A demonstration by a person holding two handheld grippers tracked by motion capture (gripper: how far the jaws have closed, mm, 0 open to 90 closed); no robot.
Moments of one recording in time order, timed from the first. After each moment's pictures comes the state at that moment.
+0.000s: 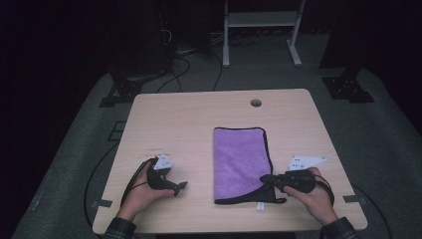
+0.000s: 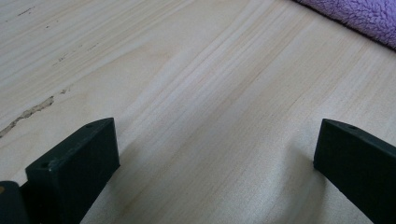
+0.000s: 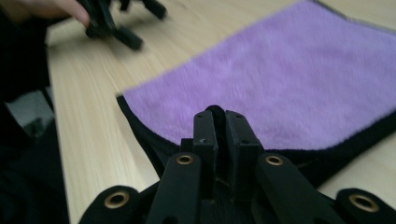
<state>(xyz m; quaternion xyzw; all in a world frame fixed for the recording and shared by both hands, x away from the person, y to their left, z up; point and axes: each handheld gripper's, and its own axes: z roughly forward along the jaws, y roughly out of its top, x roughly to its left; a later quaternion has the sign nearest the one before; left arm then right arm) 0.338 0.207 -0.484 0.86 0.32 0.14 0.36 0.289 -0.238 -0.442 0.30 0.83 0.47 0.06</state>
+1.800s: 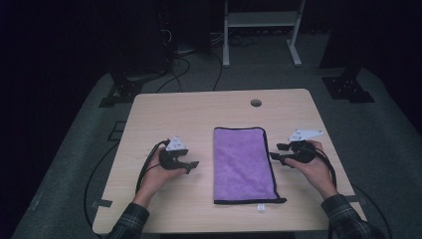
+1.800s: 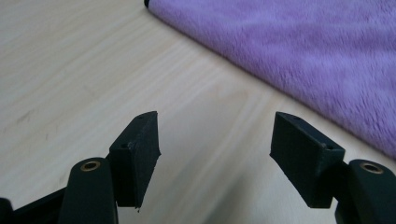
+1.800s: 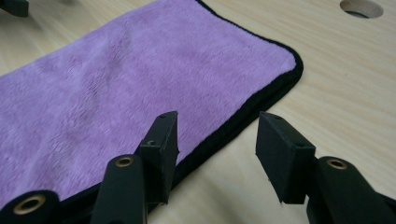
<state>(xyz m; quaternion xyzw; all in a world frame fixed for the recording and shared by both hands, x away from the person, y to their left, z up) 0.389 0.164 -0.453 0.86 0.30 0.13 0.40 0.380 -0.263 -0.443 0.35 0.83 0.41 0.14</state>
